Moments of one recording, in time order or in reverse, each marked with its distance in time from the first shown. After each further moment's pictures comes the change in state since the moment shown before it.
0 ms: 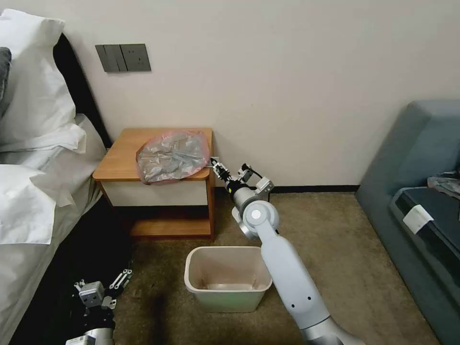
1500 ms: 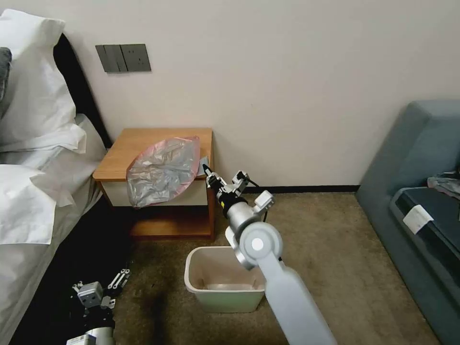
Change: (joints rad) left arm -0.019 -0.001 -0.007 0.023 -0.019 -0.003 -0.034; right arm -0.254 -0.062 -0.136 0.442 -0.016 0.059 0.105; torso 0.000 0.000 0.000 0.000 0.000
